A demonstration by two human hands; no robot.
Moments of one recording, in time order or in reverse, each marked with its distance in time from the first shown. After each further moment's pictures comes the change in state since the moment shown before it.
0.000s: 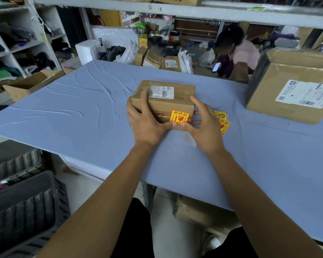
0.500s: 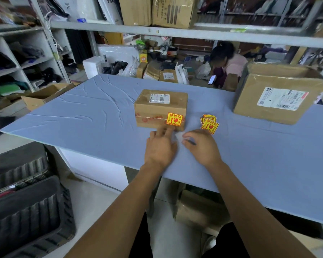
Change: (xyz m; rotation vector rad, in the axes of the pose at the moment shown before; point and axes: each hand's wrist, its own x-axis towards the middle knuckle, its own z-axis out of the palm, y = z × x) left_hand -0.075 0.013 -0.005 0.440 -0.306 0.228; right_hand -0.054 -0.009 -0.024 -0.318 -0.209 0.011
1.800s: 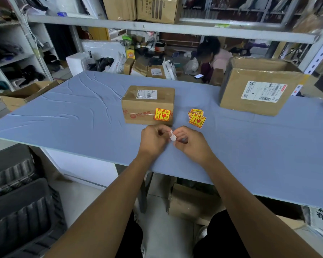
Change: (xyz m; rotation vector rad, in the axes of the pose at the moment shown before) left_hand 0.006 0.013 -0.006 -0.695 -0.037 -0.093; right_hand -0.021 -0.005 -0.015 0.384 -0.085 0.079
